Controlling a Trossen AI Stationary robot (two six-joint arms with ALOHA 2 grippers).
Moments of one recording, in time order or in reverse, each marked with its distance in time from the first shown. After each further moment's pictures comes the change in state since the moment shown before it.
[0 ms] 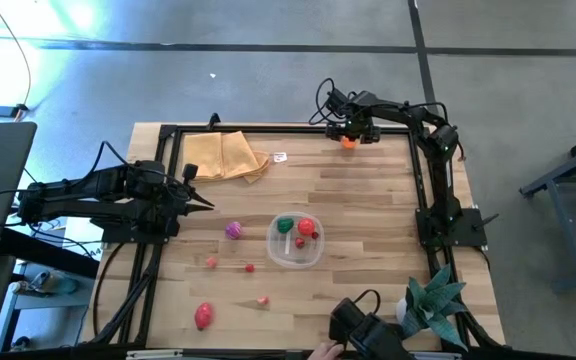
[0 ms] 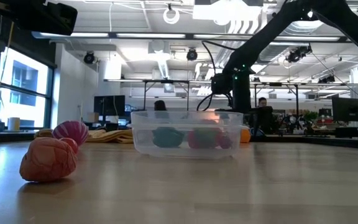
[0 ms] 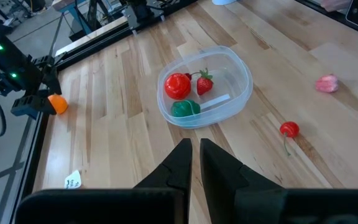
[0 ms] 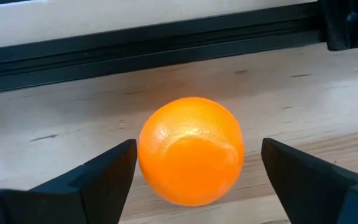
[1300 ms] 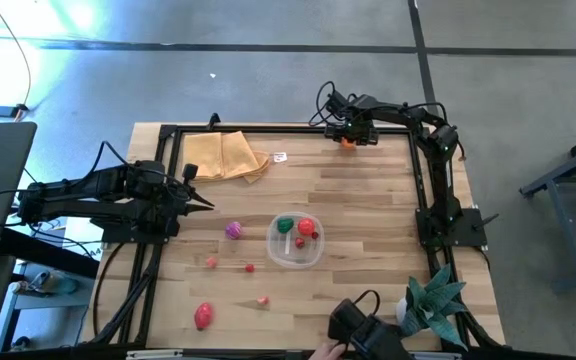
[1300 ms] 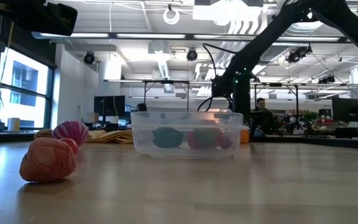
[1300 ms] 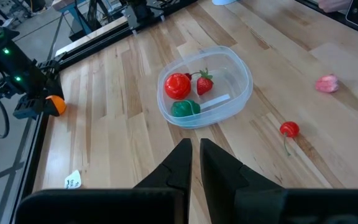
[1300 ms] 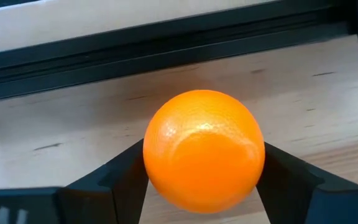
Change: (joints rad) left arm 0.000 0.000 0.000 0.000 0.000 0.000; right arm 0.001 0.000 -0.048 0.084 -0.015 0.028
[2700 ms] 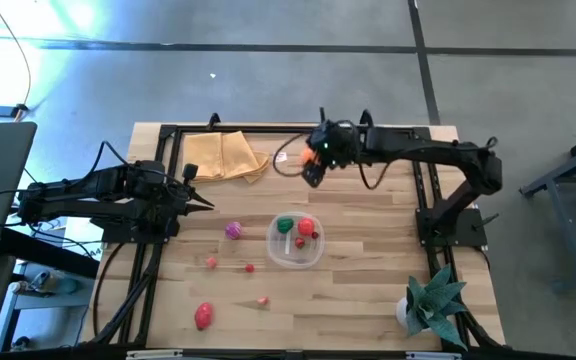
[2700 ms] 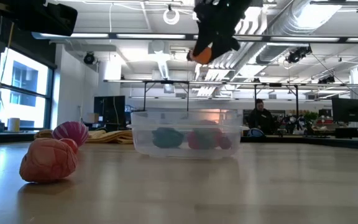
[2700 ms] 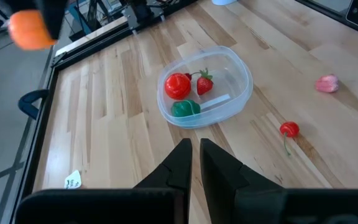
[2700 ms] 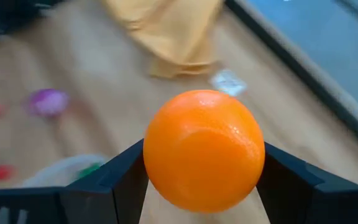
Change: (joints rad) left arm 0.000 0.000 0.000 0.000 0.000 0.000; right arm 0.587 -0.476 0.000 0.104 0.033 -0.605
